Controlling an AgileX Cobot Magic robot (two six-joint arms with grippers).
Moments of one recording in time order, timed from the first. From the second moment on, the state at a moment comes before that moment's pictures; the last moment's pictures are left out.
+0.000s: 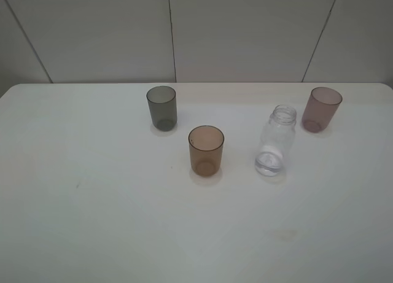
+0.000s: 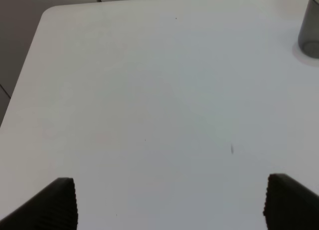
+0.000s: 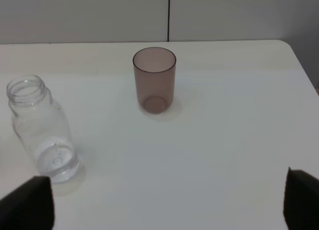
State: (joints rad) left arm -0.09 -0.01 -0.50 0.11 1.05 -0.02; right arm -0.04 0.00 -0.52 -0.07 1.06 0.04
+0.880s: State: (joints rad) left arm -0.09 -0.01 -0.50 0.11 1.05 -0.02; right arm -0.04 0.00 -0.52 -0.07 1.06 0.04
